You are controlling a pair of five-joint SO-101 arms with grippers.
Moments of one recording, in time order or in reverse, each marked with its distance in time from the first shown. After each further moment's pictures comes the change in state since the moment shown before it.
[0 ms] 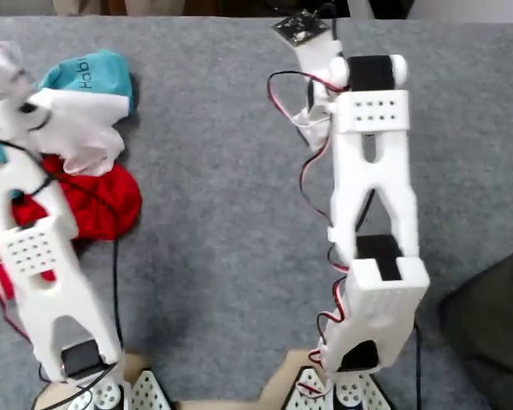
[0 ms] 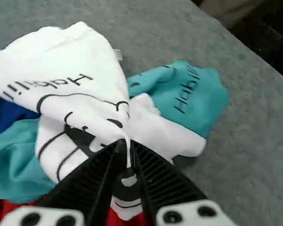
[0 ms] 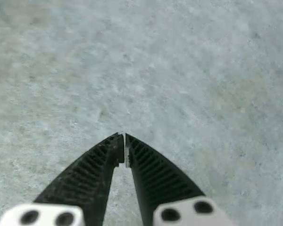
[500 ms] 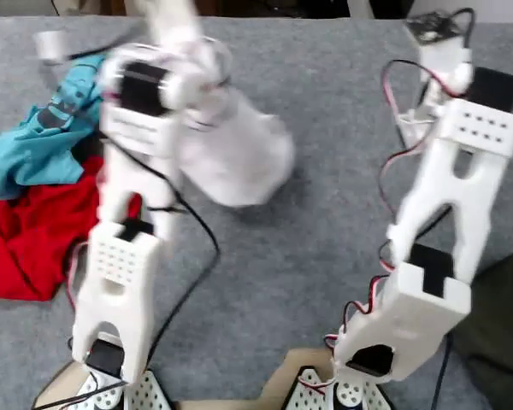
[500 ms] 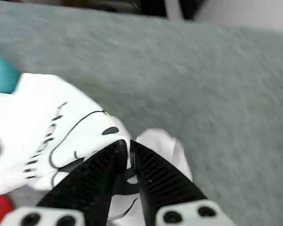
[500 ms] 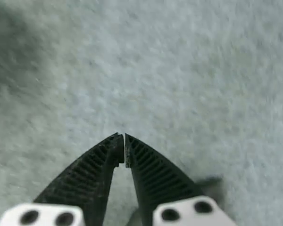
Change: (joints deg) left arm 40.4 -6.6 3.7 0.4 0.3; right arm 23.7 -3.2 1.2 0.0 6.8
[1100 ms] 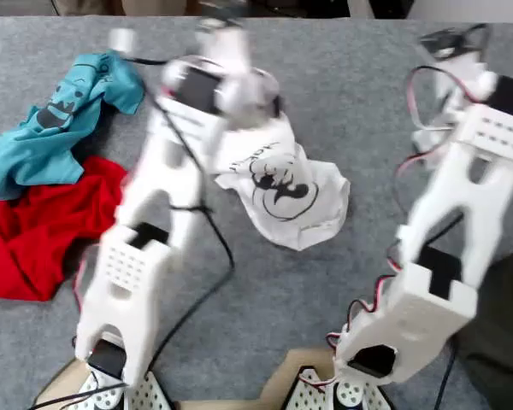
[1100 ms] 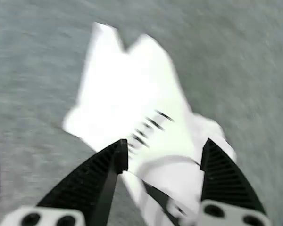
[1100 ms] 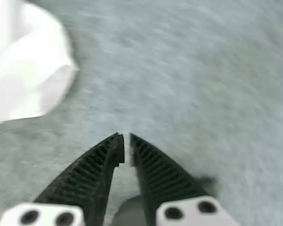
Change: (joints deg) left arm -4.3 -1.1 15.7 0.0 8.7; right arm -1.8 0.0 5.0 0.0 7.2
